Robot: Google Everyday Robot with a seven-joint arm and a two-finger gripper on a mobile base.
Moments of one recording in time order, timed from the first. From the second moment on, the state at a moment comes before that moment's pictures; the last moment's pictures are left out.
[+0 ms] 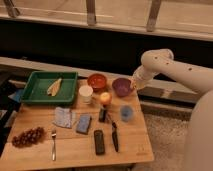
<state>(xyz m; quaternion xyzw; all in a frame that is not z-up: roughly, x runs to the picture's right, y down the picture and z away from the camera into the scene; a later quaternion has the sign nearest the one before) 0.189 -0.011 0.804 -0.18 0.13 0.82 0.53</state>
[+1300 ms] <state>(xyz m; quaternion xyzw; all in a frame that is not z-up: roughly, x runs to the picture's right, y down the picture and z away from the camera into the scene) 0.177 -0.003 0.796 -0.23 0.19 0.74 0.60</state>
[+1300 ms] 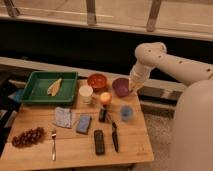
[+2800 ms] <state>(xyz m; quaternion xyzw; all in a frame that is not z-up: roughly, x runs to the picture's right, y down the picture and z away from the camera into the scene) 0.188 0.080 0.721 -0.29 0.22 0.72 0.59</state>
